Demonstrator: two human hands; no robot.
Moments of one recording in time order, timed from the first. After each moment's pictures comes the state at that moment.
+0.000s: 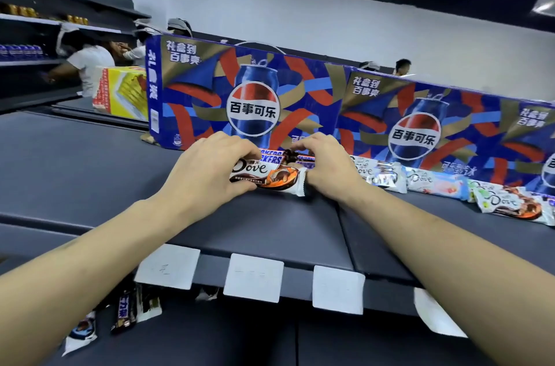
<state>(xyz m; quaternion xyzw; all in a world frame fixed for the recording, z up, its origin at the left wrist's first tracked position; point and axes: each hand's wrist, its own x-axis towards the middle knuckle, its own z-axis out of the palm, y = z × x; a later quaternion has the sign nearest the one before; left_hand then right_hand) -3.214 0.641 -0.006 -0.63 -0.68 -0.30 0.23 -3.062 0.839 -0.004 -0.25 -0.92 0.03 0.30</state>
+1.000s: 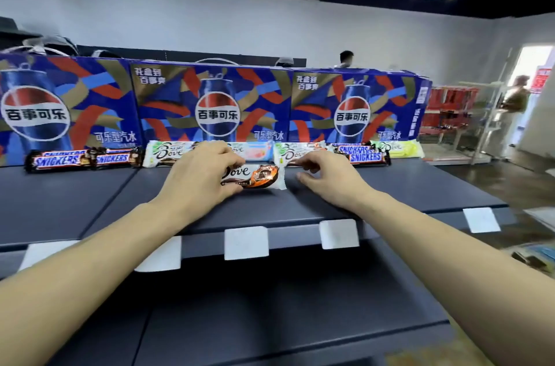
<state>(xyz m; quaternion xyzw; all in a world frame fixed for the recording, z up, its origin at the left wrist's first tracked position) -2.906 0.779 0.000 -0.69 -0.64 -0.25 0.23 -2.680 0.914 -0.010 -0.38 -0.87 0.06 0.29</state>
